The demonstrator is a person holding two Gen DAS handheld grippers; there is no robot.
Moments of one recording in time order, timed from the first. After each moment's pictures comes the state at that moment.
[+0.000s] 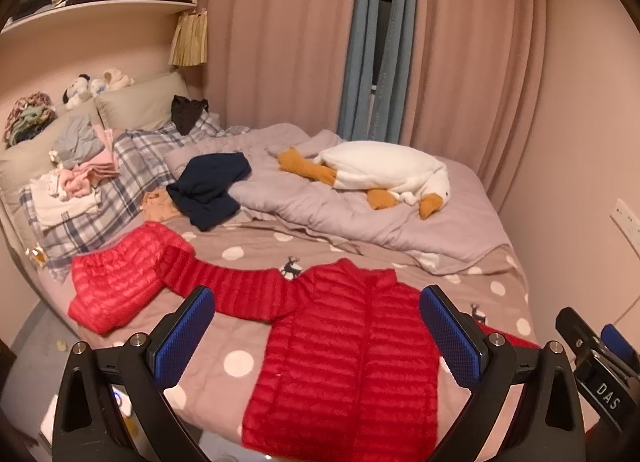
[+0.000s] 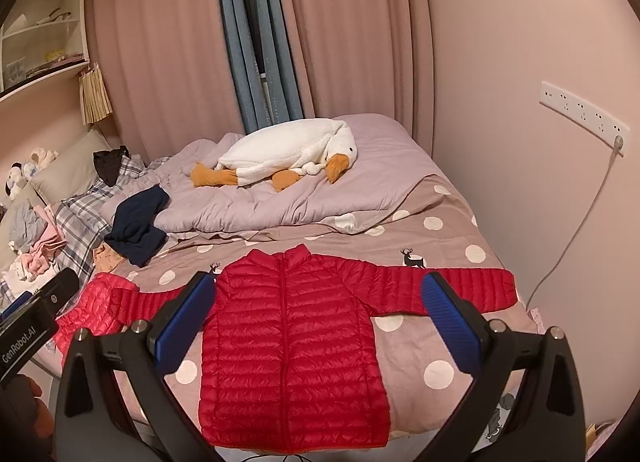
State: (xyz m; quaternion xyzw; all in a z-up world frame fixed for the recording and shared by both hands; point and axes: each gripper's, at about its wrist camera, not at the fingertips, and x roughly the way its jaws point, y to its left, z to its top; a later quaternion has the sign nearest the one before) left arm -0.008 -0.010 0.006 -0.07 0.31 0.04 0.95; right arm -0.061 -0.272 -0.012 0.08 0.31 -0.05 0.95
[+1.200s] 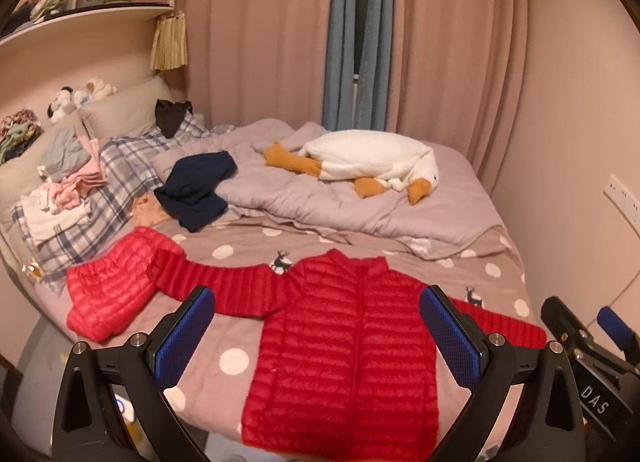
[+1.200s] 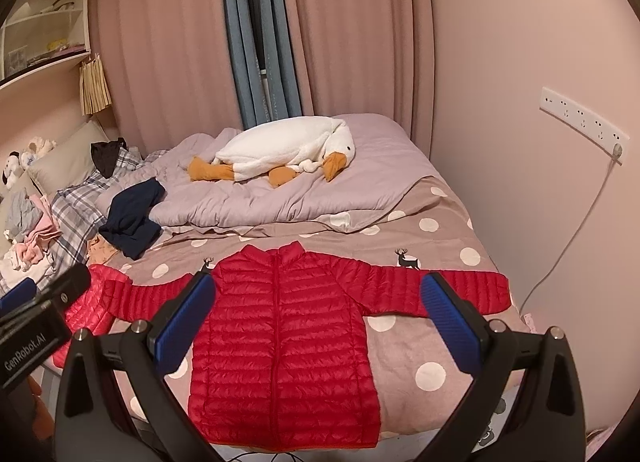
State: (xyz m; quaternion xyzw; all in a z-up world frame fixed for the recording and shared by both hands) left arm -0.008 -0.031 0.002 -0.04 0.33 0.02 0.94; right arm -0.062 -0.269 -0.016 0.07 0.31 -0.06 0.95
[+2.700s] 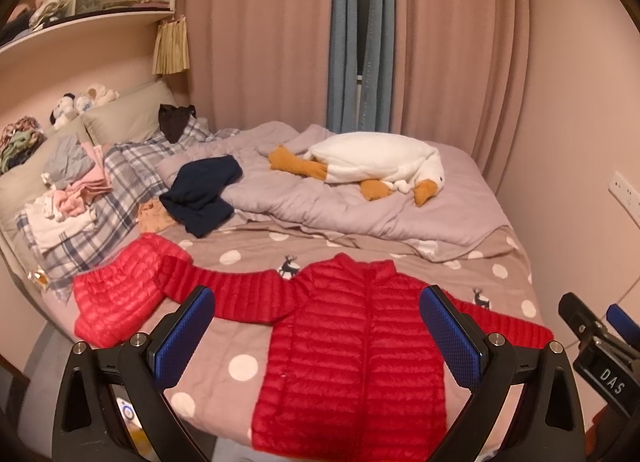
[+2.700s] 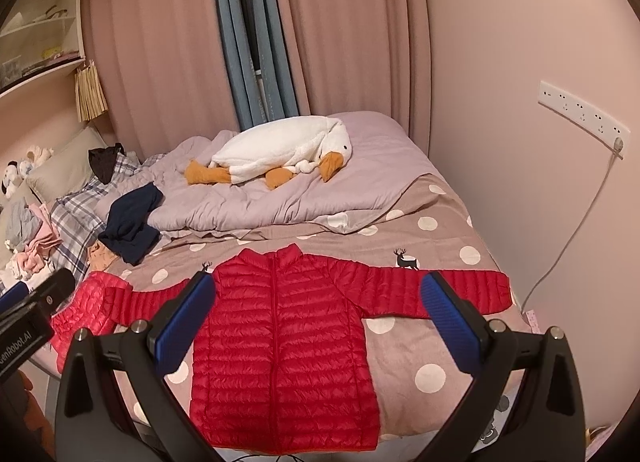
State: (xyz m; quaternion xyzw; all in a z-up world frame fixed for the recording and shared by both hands) left arm 0.003 -0.027 0.010 -0.04 0.33 0.03 0.94; right arm -0.051 -0.289 -0.011 0.08 0.31 -0.06 0.95
